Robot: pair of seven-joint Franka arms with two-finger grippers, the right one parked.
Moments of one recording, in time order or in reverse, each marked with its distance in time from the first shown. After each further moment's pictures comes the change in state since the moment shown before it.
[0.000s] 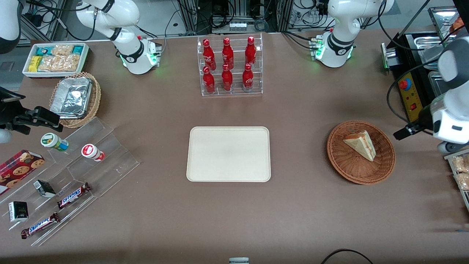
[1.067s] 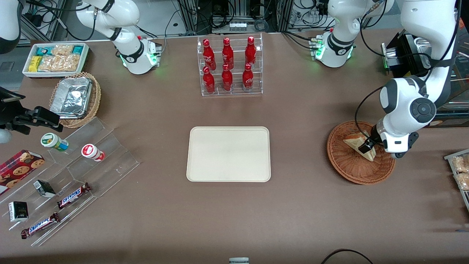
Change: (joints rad) arm -0.012 0.139 -0.010 -0.369 -0.002 0.515 -0.298
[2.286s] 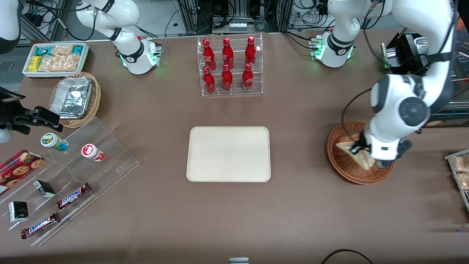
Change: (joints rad) arm -0.214 0.024 -0.023 0.320 -0.015 -0.277 -0.010
